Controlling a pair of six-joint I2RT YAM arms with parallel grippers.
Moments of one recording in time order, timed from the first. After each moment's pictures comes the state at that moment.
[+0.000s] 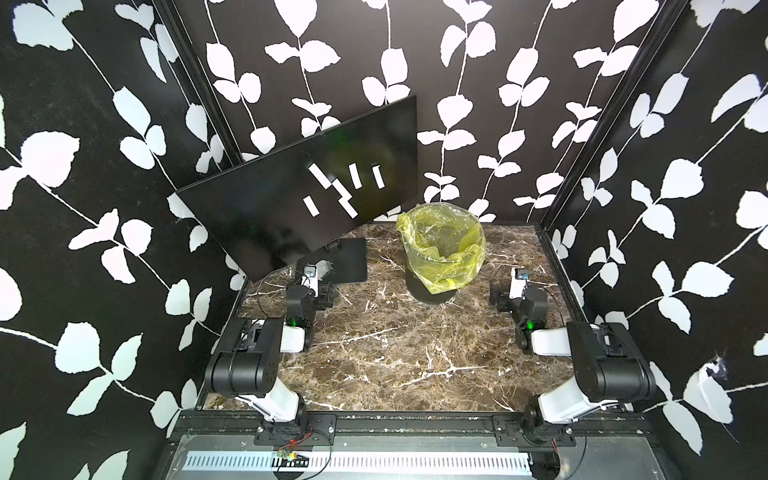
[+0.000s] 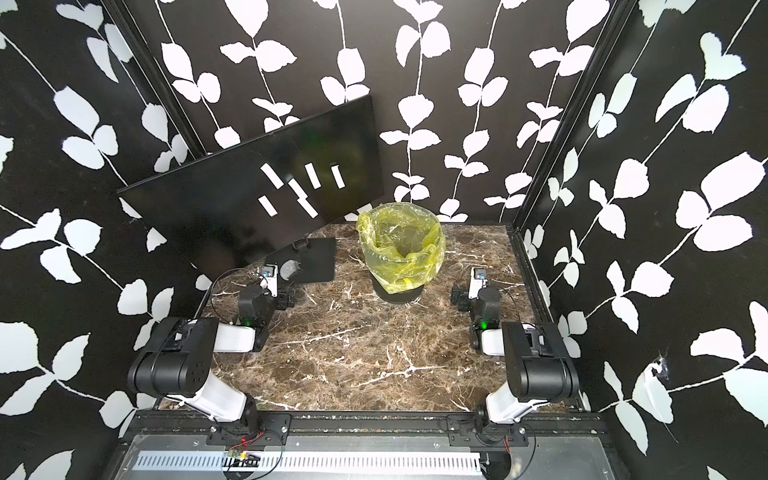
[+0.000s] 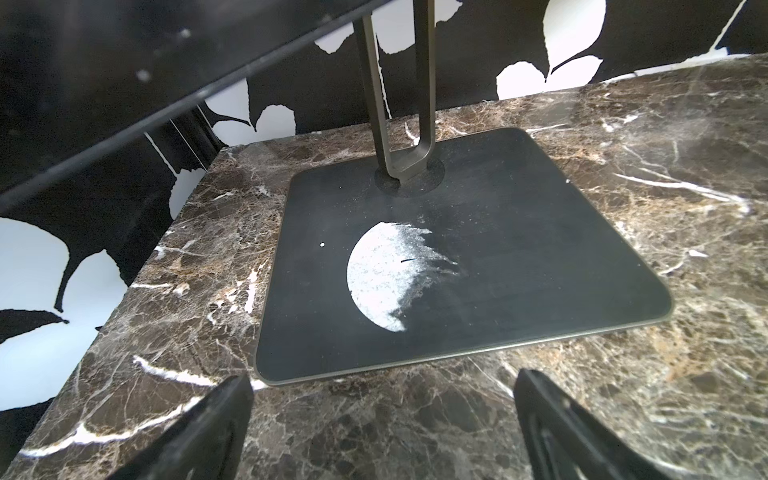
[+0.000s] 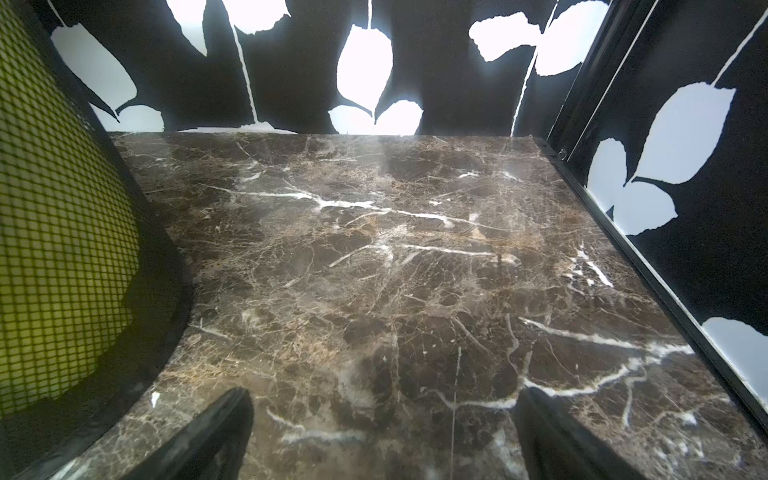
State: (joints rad) left arm -0.05 1.58 0.39 0.86 -0.06 0.15; right arm 0.00 1.56 0.38 0.86 0.02 0.00
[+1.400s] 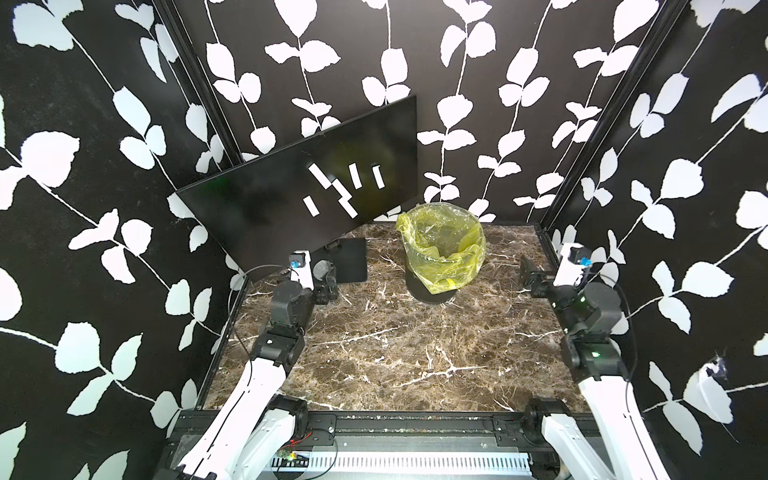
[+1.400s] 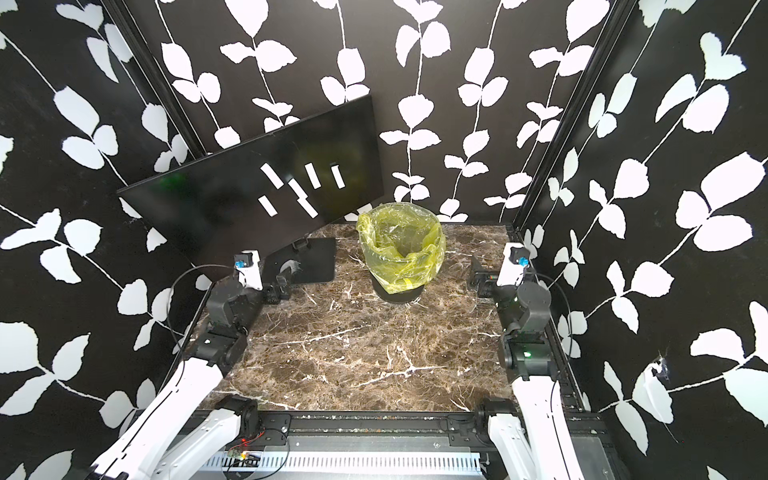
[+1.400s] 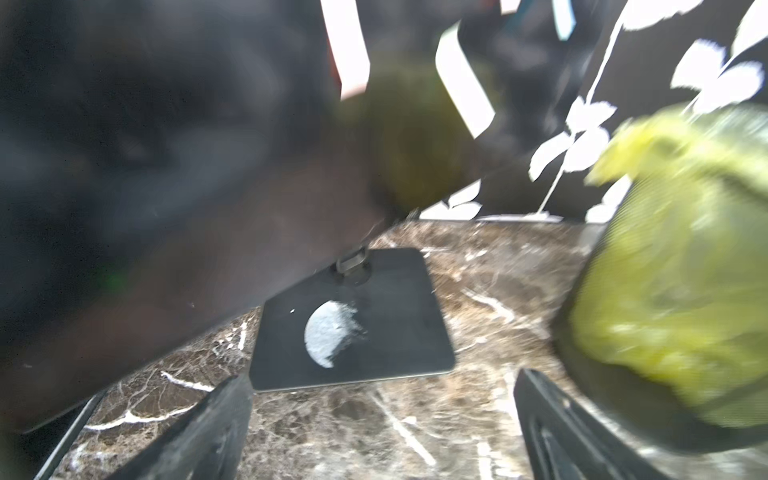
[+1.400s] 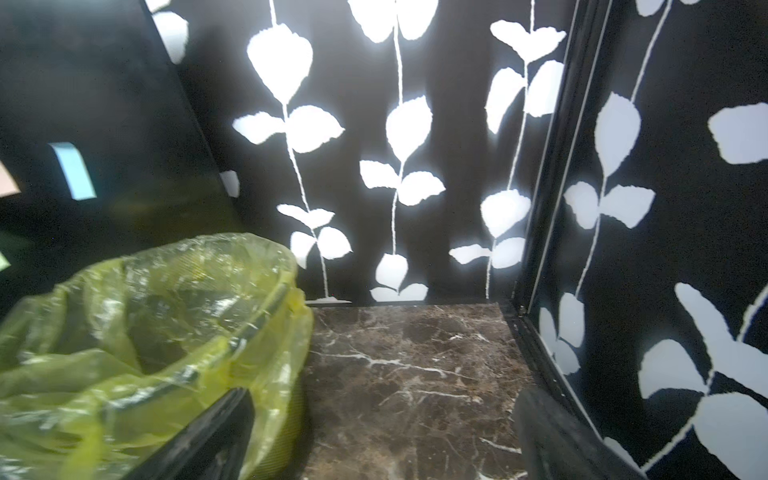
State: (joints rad) left arm -0.28 0.80 0.64 -0.05 -0.16 -0.12; right arm 0.03 0.71 0.79 -0.12 -0.05 0.10
